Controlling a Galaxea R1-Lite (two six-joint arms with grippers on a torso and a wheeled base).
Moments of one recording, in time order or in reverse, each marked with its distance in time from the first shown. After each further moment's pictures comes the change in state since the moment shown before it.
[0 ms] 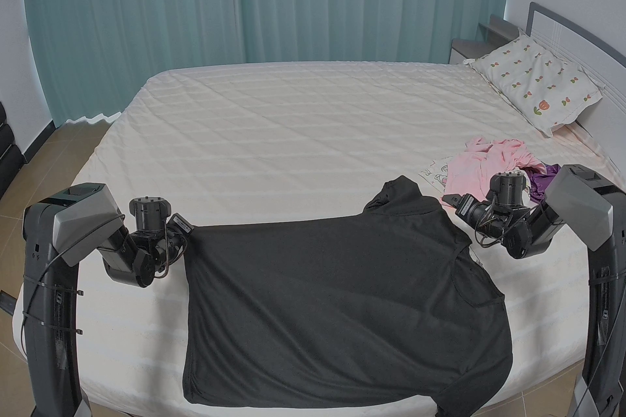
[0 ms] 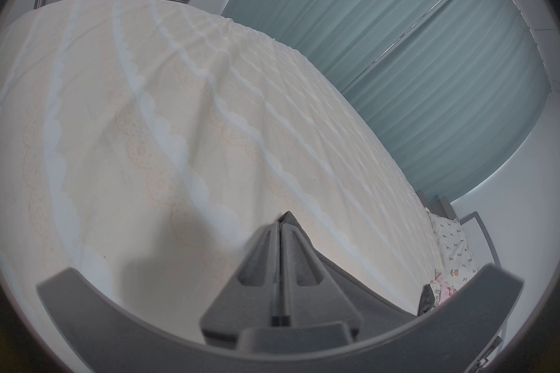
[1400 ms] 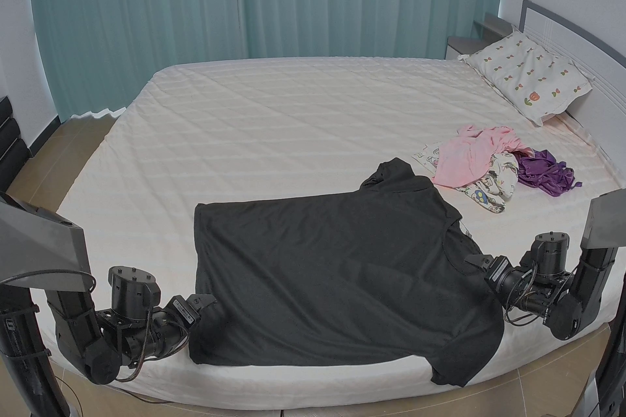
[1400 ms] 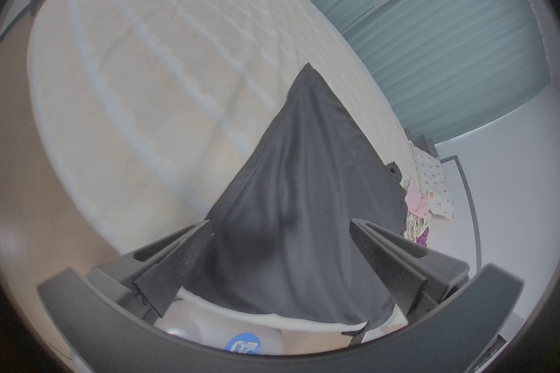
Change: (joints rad) left arm -0.269 -0.415 0.952 -0.314 -0.078 -0.150; right arm 0.064 -0.320 0.954 -0.528 0.013 0.249
